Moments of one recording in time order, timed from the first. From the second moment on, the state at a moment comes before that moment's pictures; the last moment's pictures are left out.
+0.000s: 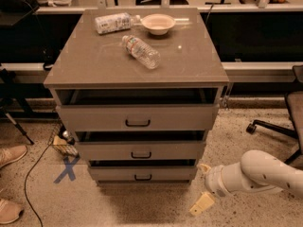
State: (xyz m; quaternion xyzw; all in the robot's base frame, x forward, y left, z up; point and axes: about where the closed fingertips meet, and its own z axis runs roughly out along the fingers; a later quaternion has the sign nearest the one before) arm 0.428 -0.150 0.503 -0.51 0.79 0.24 0.25
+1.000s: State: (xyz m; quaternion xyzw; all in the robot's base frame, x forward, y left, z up) arm 0.466 -0.150 0.414 -0.60 0.75 0.18 0.19
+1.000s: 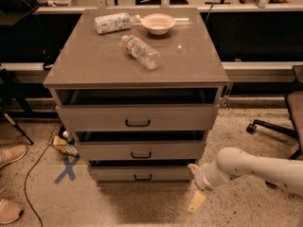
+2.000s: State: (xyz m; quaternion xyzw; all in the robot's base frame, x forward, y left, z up) arm 0.483 -0.160 0.338 -0.64 0.73 0.16 0.17
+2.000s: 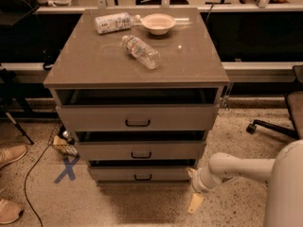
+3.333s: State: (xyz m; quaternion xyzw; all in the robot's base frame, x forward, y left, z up) arm 0.534 -0.160 0.240 -0.71 0.66 0.12 0.22
